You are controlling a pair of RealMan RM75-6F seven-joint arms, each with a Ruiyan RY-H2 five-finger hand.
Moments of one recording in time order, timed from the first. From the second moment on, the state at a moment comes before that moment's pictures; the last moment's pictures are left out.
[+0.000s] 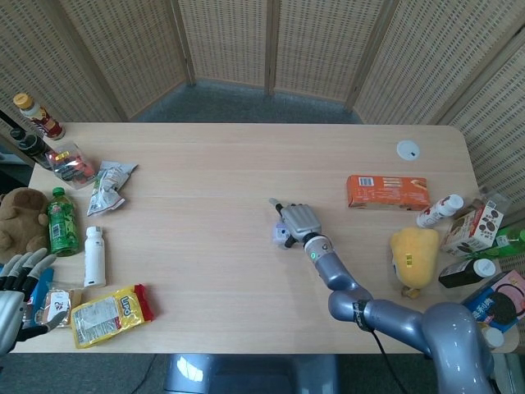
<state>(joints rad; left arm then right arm) 0.01 -1.05 0.06 -1.72 1.63 1.56 -0.06 0.97 -1.84 0.26 -1.01 -0.85 0.65 -0.30</state>
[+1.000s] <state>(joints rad) 0.02 -1.05 0.07 -1.72 1.64 1.56 -0.06 0.91 -1.74 0.25 -1.15 -0.93 0.73 -0.25</state>
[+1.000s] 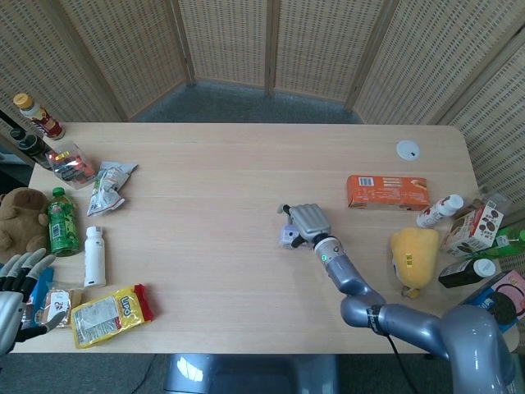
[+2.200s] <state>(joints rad) 0.04 -1.07 0.08 -1.72 1.68 1.60 -0.08 1.01 -1.23 0.39 -1.83 -0.71 0.95 -0.48</state>
